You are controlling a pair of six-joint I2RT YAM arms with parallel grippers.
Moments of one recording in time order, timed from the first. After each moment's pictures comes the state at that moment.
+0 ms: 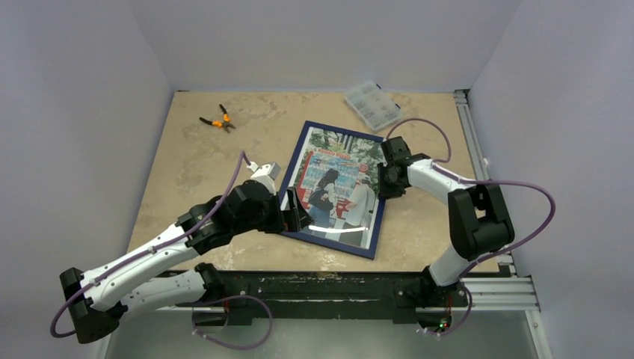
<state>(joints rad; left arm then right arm) -0.96 0.87 0.85 -0.62 -0.08 -0.91 0.32 1.62 0.96 -0.53 0.06 0.36</state>
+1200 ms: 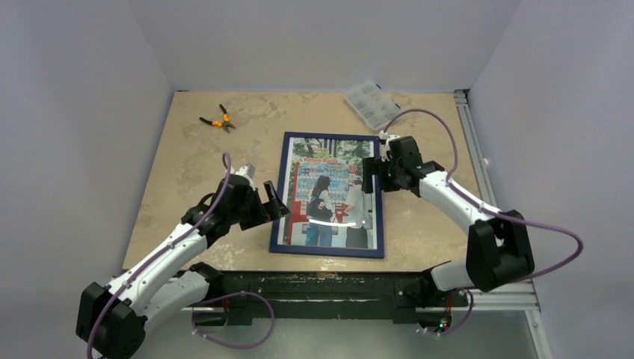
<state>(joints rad) -0.51 0.92 0.59 -0.48 0.12 -0.81 0.34 1.43 0.91 -0.43 -0.07 0.20</state>
